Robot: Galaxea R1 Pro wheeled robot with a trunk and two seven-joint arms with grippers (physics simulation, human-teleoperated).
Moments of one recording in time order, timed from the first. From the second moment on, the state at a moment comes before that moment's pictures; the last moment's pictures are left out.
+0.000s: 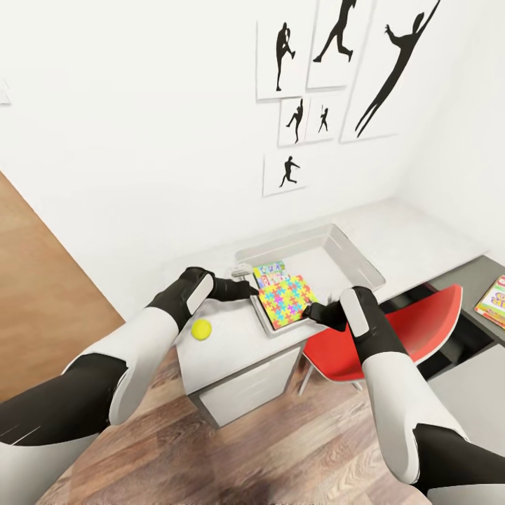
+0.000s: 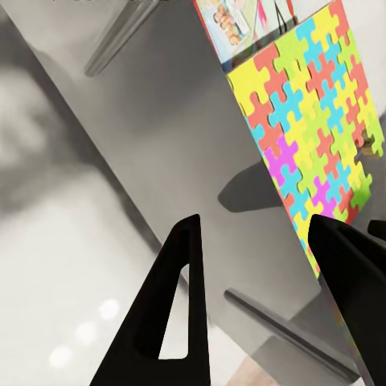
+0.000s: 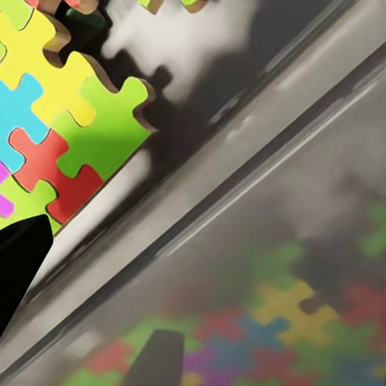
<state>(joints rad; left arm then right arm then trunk) -1.24 -0.17 -0.16 -0.39 0.32 0.72 -0.27 -0.97 0.07 -0.18 -0.84 -0.45 1.03 -0.34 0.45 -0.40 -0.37</state>
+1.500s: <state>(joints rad) -1.27 -0.17 -0.14 -0.38 0.32 0.74 -0.27 -0.97 0.08 -0.17 -0.89 -0.47 1.03 -0.34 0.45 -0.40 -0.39</state>
